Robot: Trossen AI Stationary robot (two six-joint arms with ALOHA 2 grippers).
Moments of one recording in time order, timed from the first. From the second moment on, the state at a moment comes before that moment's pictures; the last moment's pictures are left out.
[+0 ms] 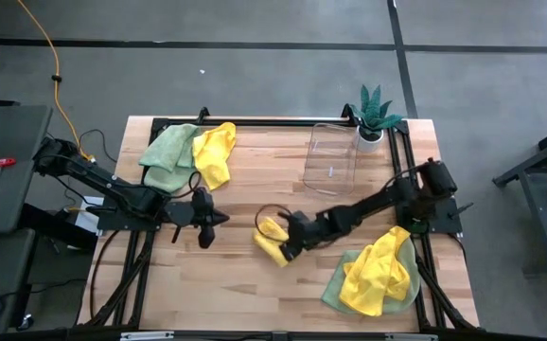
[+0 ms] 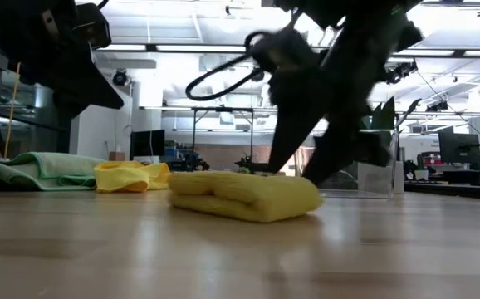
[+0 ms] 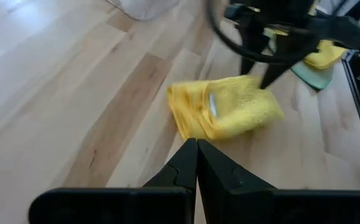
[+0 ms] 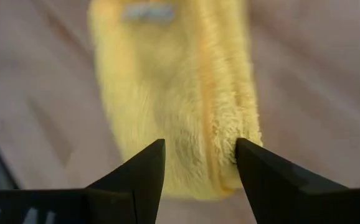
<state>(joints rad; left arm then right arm) -0.26 0.96 0.39 -0.06 -0.39 -0.64 0.29 1.85 1.07 -0.19 0.01 1.24</state>
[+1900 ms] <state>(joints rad) -0.25 0.93 0.40 -0.07 -0.28 -0.59 0.26 1.87 1.06 -0.18 -0.02 1.29</state>
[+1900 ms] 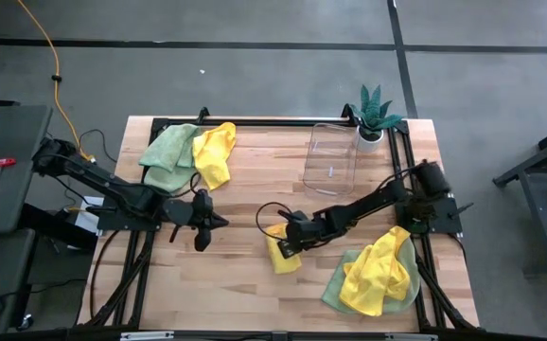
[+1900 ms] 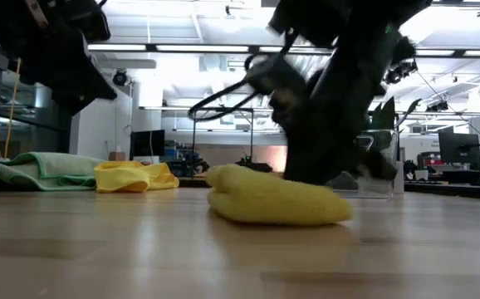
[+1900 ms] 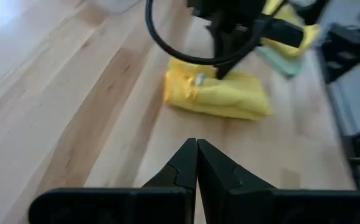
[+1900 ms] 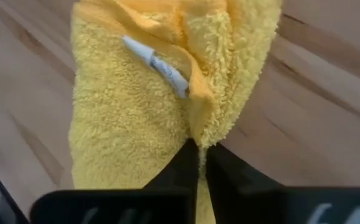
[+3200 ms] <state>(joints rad) -0.15 0.71 0.44 -0.12 -0.30 -0.51 -0.53 1.15 1.06 -0.72 0.03 0.70</state>
